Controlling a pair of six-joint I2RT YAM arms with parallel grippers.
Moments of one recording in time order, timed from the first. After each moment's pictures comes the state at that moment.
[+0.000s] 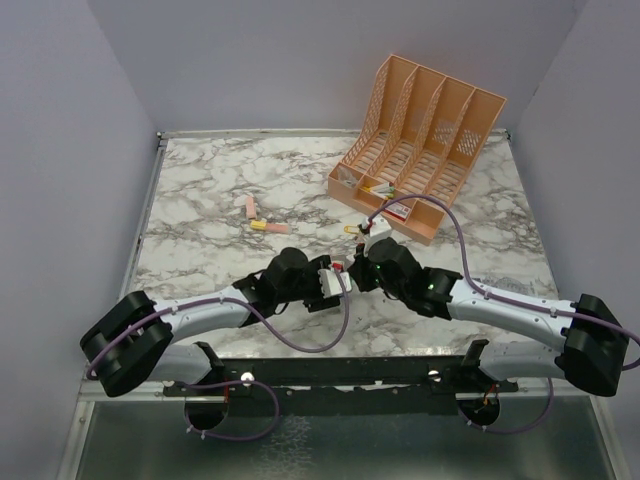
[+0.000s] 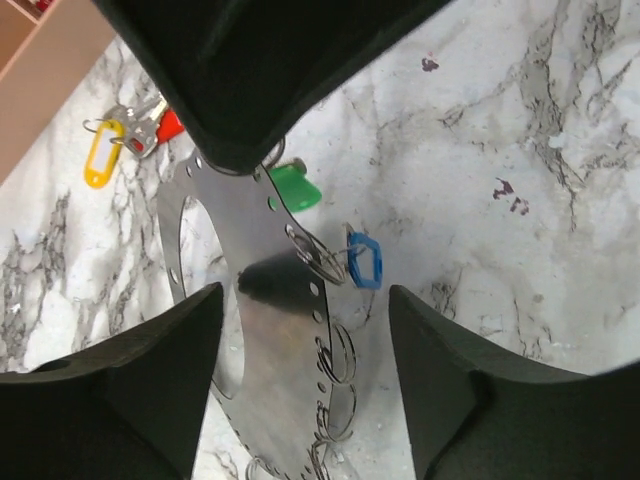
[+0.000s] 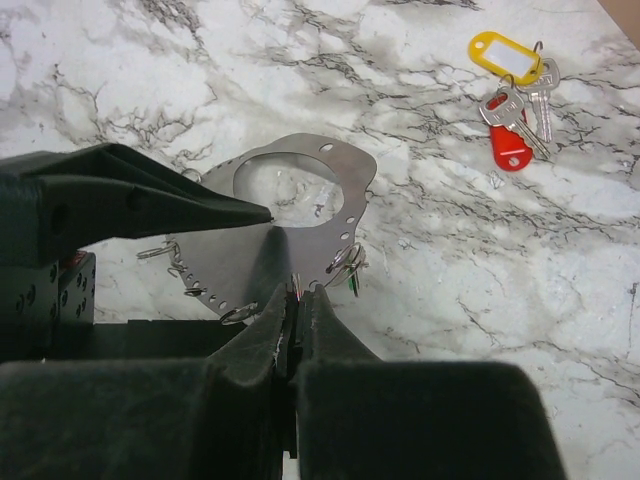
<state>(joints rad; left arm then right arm) -0.87 1.28 0.50 0.25 0.29 0.51 0.99 1.21 0.72 -0.09 0.30 0.43</state>
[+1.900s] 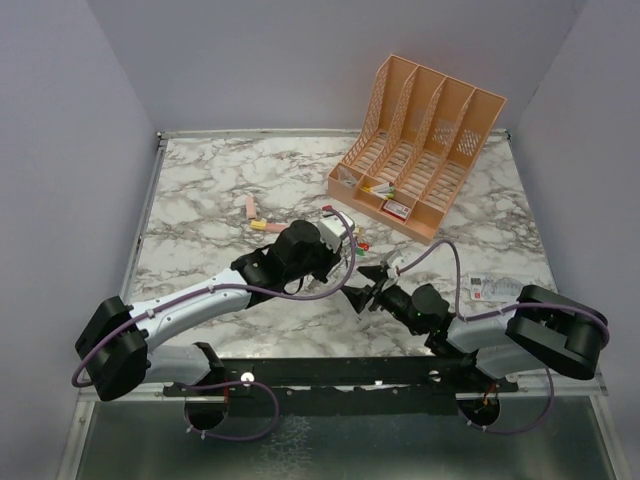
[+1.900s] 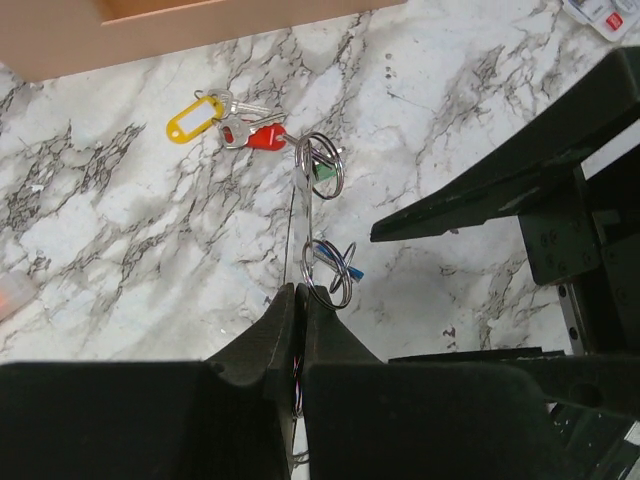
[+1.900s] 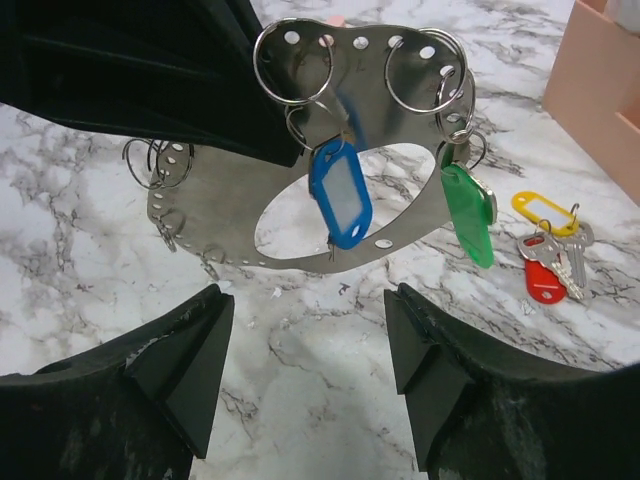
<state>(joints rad) -0.91 1.24 0.82 -0.07 -0.01 -0.06 1.00 1.33 0.13 1.18 0.17 0.12</state>
